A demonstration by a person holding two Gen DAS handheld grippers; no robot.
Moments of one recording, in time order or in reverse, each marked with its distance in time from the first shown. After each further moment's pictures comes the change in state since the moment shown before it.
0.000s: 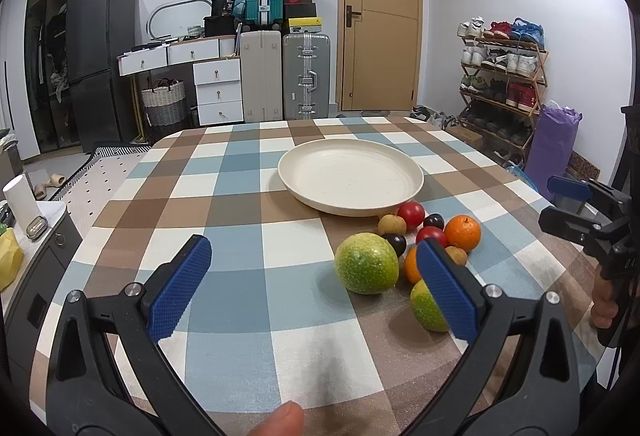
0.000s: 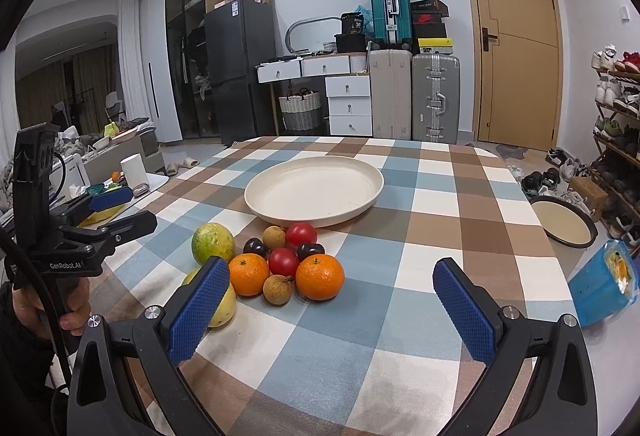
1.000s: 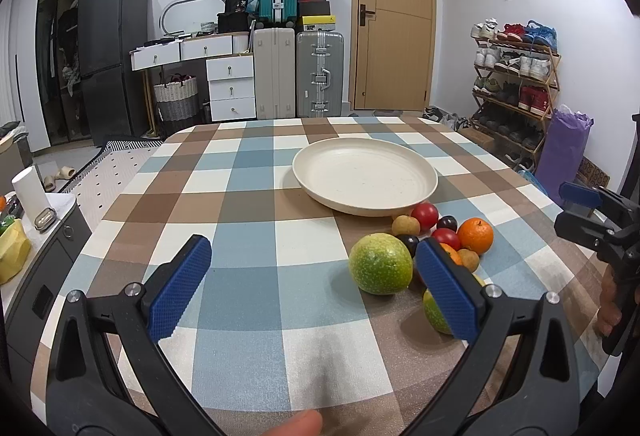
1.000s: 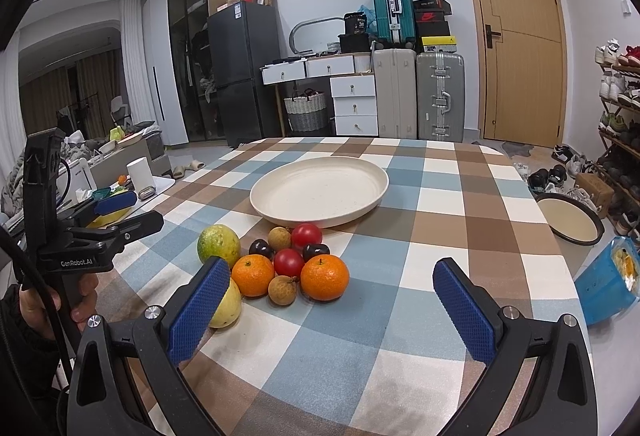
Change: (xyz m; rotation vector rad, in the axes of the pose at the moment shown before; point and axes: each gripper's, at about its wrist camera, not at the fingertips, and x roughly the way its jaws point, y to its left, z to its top) left arm 0.002 0.004 0.001 -0.031 0.013 0.031; right arm 0.001 -0.004 -0.002 0.014 -0.006 0.029
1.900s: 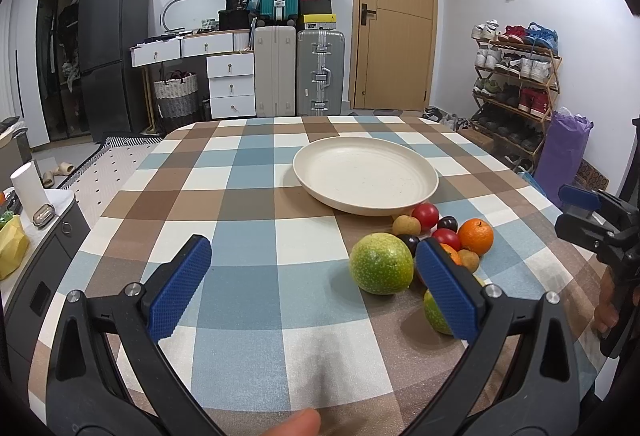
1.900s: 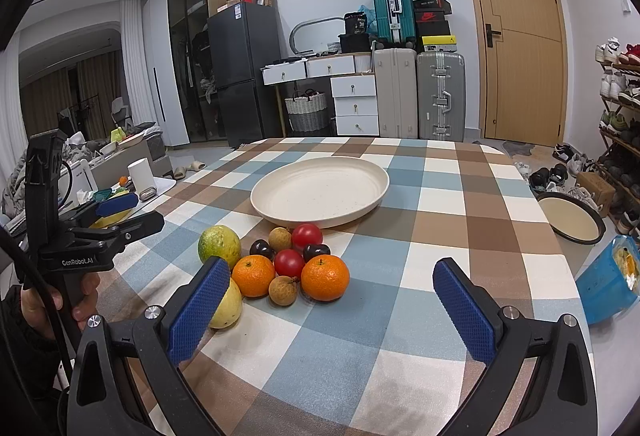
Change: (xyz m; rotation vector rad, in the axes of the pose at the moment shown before) left arm 0.002 -0.001 -0.001 -0.009 0.006 -0.002; right arm 0.000 0.000 0.001 0.001 0.003 0.003
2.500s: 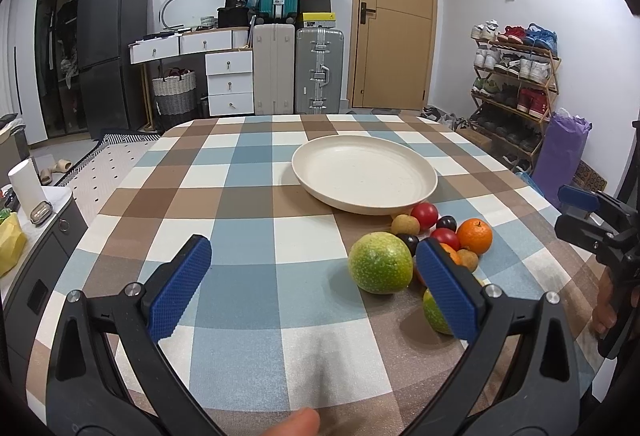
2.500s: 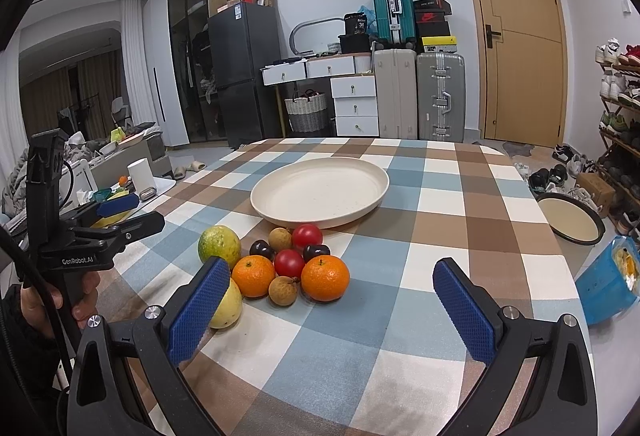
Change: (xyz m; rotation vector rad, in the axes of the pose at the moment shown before) left arm 0.001 0.000 -0.001 -0.004 0.002 -0.003; right arm 0.000 0.001 0.000 -0.001 -0.002 -0.001
